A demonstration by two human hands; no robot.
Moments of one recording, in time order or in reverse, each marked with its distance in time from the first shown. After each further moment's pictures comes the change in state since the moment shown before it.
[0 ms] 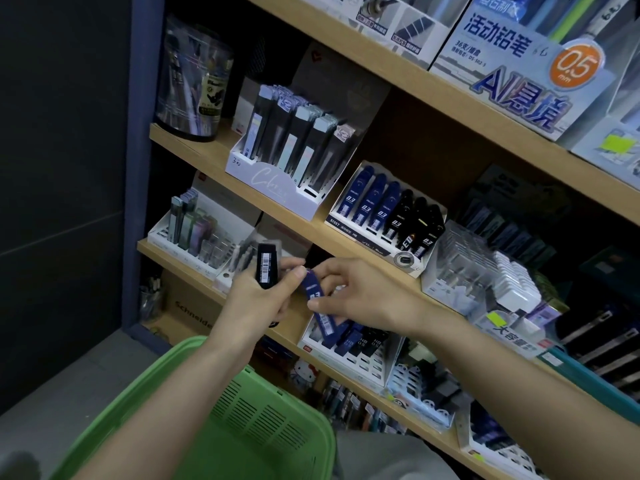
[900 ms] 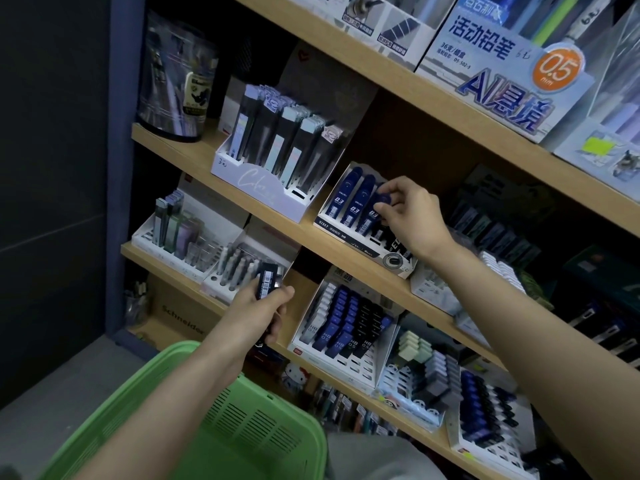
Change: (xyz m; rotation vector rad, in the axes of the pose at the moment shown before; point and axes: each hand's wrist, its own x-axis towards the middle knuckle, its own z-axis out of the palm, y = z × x) left_hand 0.003 -0.011 0.002 0.063 -0.118 -0.242; right_hand 0.039 0.041 -0.093 -0.199 0.740 -0.119
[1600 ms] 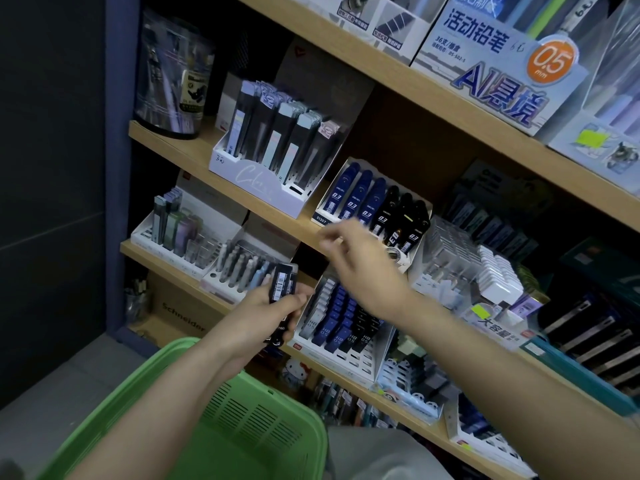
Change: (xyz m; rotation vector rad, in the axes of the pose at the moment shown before) left_hand -0.005 0.004 0.006 0.002 -0.164 0.001; right_hand -0.069 -0.039 0.035 -0.083 -0.236 -0.161
